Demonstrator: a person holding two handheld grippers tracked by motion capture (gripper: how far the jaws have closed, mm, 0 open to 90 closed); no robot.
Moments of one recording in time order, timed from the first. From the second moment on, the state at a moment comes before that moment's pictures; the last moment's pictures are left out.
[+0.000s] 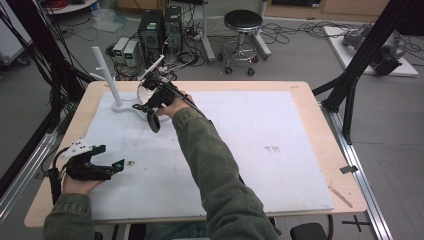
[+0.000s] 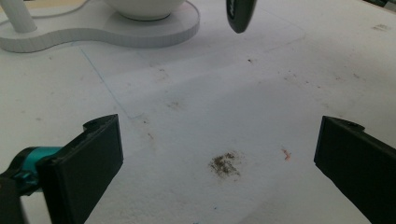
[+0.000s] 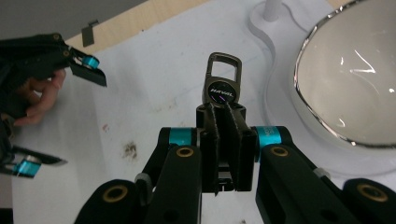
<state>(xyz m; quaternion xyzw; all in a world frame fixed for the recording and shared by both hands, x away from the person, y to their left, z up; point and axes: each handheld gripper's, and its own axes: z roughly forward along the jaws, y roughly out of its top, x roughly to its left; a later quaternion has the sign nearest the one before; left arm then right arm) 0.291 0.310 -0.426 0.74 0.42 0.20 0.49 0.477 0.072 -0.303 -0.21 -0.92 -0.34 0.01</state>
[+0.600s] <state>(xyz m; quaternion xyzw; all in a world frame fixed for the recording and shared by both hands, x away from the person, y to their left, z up) 0.291 0.309 -0.426 0.73 0.42 0.20 0.50 0.491 0.108 -0.285 -0.21 -0.91 -0.37 -0.03</state>
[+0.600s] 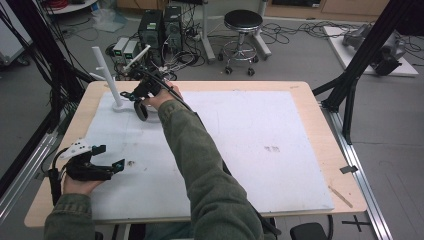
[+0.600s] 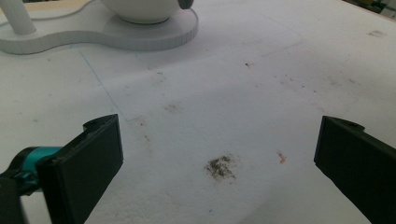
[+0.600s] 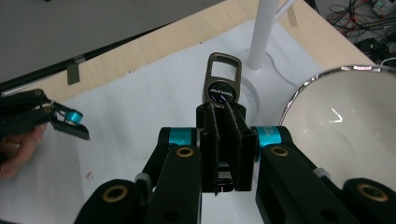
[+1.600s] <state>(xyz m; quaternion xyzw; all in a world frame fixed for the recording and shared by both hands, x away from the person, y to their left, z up) 0.291 0.315 -0.425 0.72 0.43 0.20 0.51 0.508 0.159 -0.239 -0.19 -0.90 -0.38 -0.08</state>
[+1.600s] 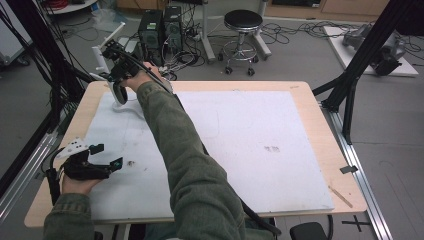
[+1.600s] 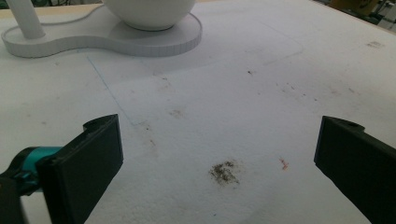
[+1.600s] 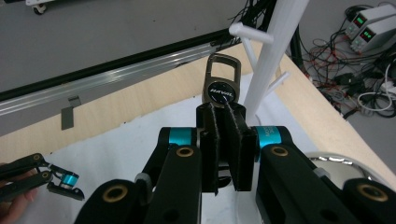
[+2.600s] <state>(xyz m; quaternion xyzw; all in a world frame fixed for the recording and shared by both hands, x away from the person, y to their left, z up) 0.294 0.317 -0.425 0.71 0.43 0.19 0.52 0.516 0.191 -0.241 -0.17 -0.90 -0.37 -0.13</state>
